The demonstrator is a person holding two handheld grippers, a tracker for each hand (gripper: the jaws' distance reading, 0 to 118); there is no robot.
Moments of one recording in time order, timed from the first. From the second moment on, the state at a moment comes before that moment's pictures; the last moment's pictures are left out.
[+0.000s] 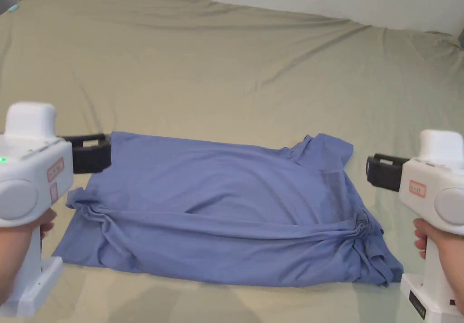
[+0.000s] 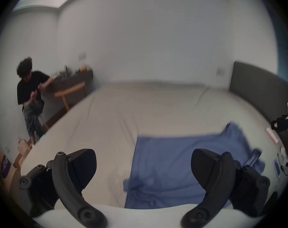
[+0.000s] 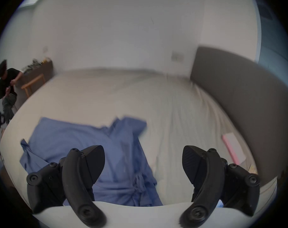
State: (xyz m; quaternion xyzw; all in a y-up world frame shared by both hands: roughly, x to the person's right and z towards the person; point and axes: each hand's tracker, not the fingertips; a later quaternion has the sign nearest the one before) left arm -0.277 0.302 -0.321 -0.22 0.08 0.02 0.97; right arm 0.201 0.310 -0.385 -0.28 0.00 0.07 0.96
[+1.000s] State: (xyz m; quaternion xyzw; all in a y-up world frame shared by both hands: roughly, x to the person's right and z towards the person) left arm -0.194 0.363 -0.221 -0.10 0.07 -0.10 0.99; right arm 0.100 0.385 -0.245 -0.09 0.09 0.14 0.98
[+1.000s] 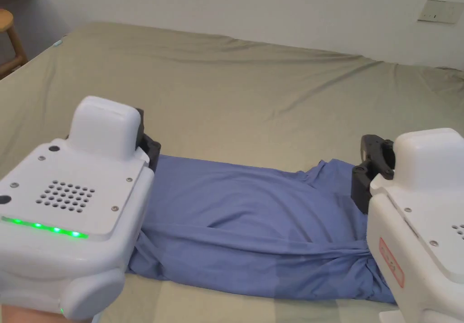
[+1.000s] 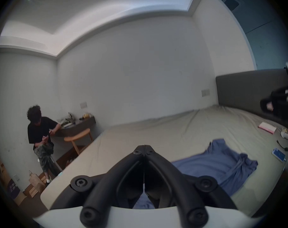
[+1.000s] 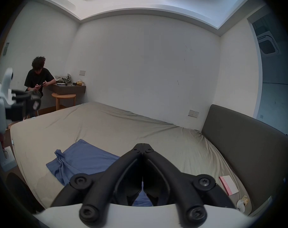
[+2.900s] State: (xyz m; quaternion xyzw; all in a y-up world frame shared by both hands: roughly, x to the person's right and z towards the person) left arm -0.289 0.218 -0.261 -0.37 0.11 -0.06 0.92; right arm 0.263 0.225 -0.335 -0.51 0.05 0.01 0.86
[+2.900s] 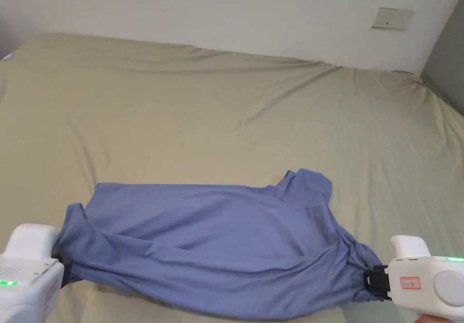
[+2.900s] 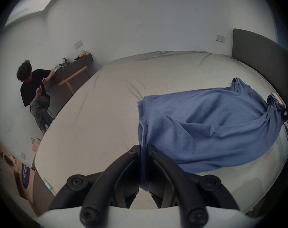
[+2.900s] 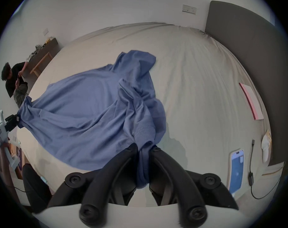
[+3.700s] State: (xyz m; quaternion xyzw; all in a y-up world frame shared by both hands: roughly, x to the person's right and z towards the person) left arm -0.305 0.176 -0.205 -0.44 0.08 -0.06 0.89; right arm 0.262 0.208 -0.277 -0.49 -0.02 0.13 0.86
